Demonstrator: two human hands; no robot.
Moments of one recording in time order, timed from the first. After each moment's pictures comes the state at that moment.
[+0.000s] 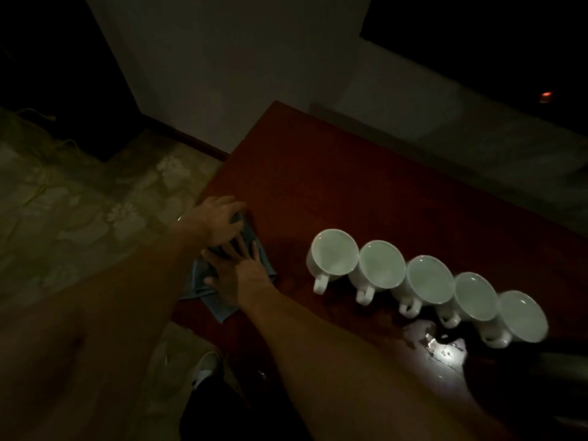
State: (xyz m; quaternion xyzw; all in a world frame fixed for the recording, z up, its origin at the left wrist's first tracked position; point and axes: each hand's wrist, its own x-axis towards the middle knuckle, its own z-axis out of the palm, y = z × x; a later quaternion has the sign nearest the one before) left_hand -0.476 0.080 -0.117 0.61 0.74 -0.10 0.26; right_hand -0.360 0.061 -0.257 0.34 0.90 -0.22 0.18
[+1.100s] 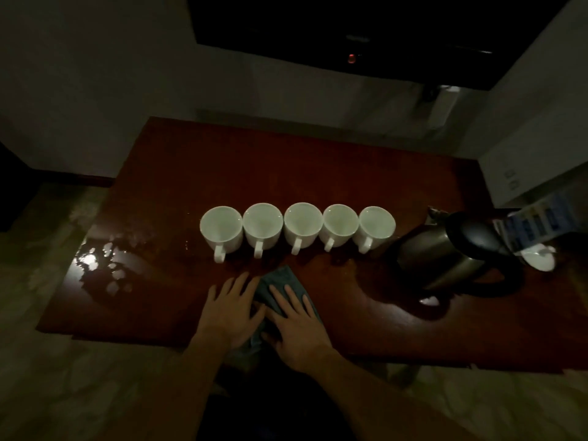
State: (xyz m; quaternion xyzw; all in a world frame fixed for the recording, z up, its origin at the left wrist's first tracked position) left_hand -0.235 -0.059 -0.125 0.73 0.64 -0.10 0.22; right_hand -0.060 -0.087 -0.154 0.52 0.82 -0.23 0.05
